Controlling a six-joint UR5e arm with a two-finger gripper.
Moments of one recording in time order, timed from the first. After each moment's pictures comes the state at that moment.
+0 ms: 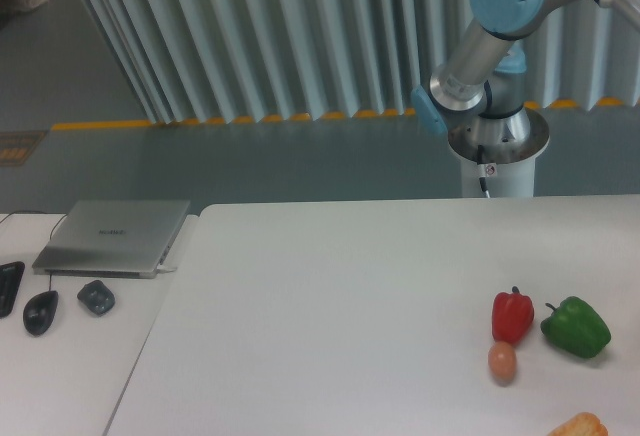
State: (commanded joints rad) arm 2.76 -2.20 -1.32 -0.83 1.48 0.47
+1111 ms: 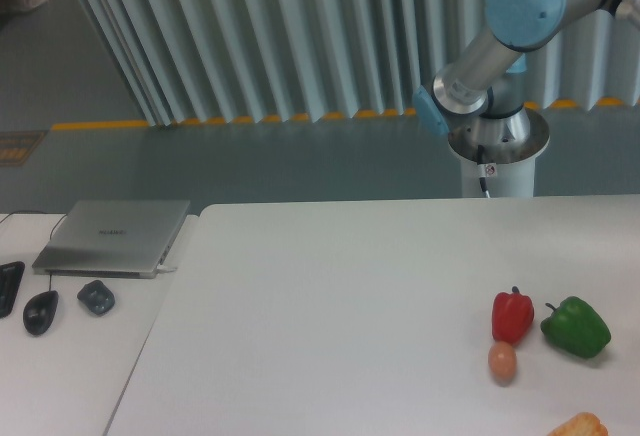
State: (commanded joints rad) arm 2.79 -2.24 -1.29 -0.83 1.48 0.48
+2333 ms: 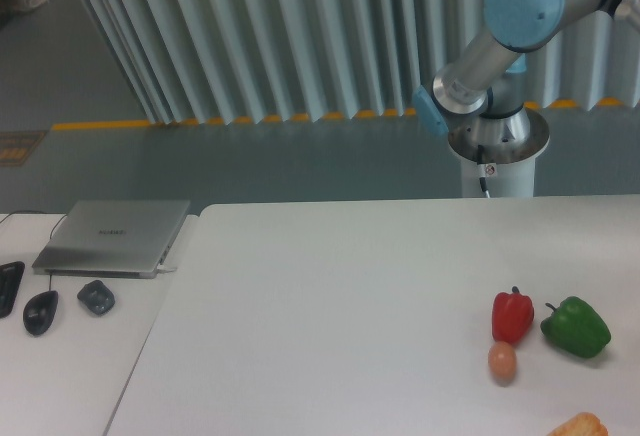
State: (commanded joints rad) arm 2.79 -2.21 -1.30 -0.83 1.42 0.47
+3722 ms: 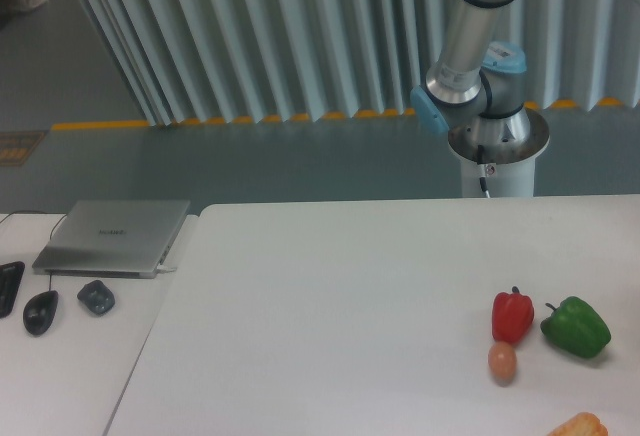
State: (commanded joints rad) arm 2.66 -1.95 -1.41 -1.20 1.55 0.72
